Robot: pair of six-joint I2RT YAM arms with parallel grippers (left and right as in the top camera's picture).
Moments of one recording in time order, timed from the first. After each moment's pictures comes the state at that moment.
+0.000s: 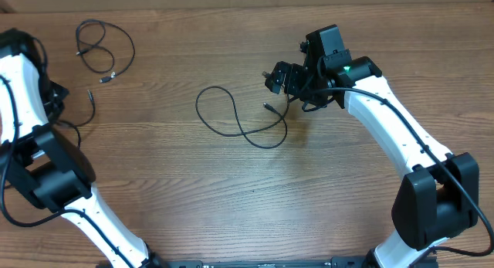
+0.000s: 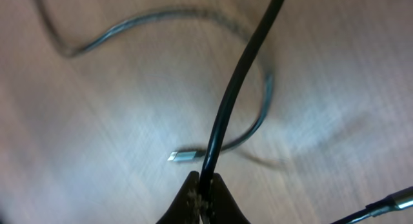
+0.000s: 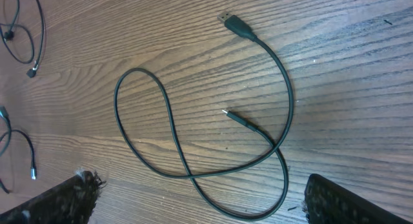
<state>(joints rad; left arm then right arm) 0.50 2.23 2.07 -1.34 -0.30 -0.64 0.34 1.82 1.48 -0.72 -0.29 0.57</state>
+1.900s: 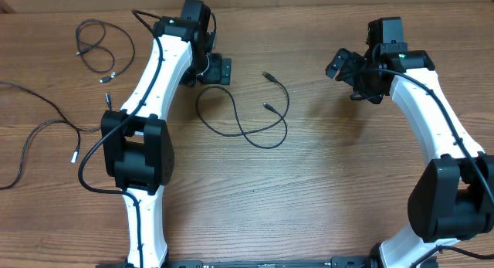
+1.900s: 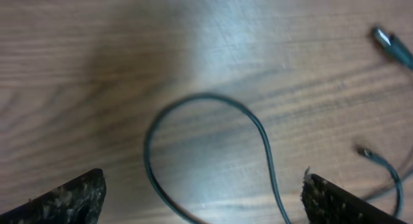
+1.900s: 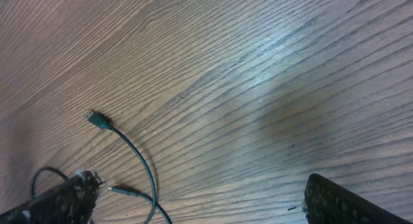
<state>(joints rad) -0.21 2.25 2.03 -1.13 0.07 -0.17 0.06 1.82 1.48 -0.79 -0.14 0.57</state>
